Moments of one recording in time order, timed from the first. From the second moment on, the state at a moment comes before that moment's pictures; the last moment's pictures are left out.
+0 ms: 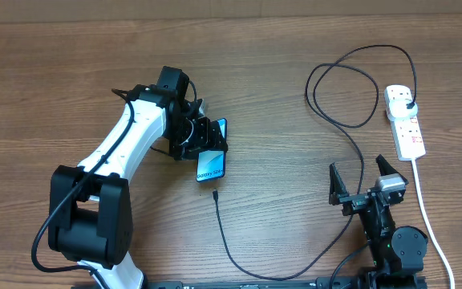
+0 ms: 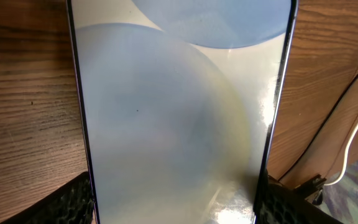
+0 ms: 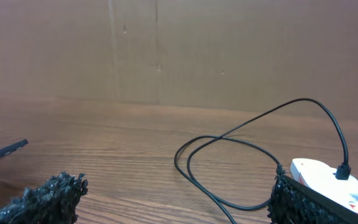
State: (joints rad) left arm -0.25 1.85 1.34 -0.98 0.51 -0.33; right arm 0.01 0.01 0.02 -0.02 -0.17 -0.01
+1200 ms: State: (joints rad) left arm -0.25 1.85 1.34 -0.96 0.51 -0.33; right arm 0.01 0.01 0.13 -0.17 -0.25 0.09
